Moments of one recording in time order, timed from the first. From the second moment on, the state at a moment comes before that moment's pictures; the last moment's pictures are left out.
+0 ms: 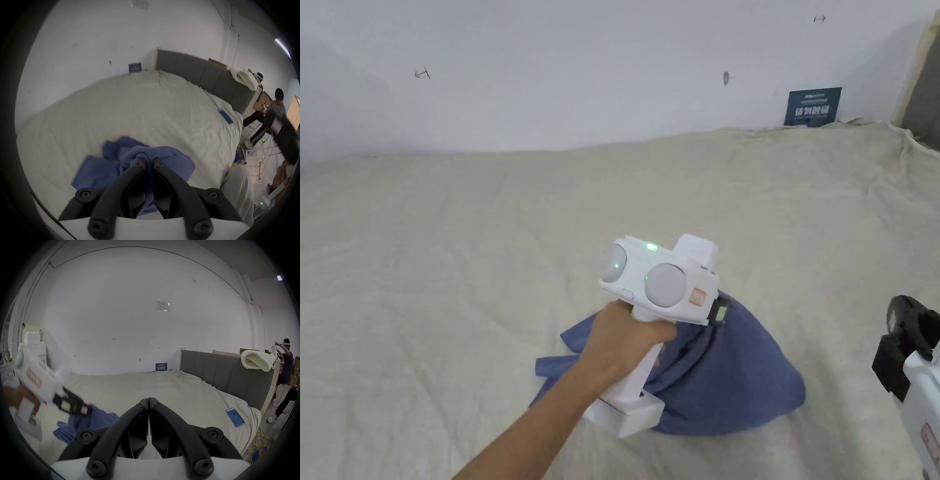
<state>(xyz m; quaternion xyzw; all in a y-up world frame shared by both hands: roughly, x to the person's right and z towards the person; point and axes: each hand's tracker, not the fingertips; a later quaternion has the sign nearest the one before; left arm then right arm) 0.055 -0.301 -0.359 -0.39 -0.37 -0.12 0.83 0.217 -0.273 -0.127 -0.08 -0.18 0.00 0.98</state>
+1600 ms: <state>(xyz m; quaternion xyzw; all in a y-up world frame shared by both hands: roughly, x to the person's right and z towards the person) -0.111 -0.241 -0.297 -0.11 -0.17 0.01 0.98 0.188 -0.248 -0.132 -0.04 -0.14 0.01 0.99</state>
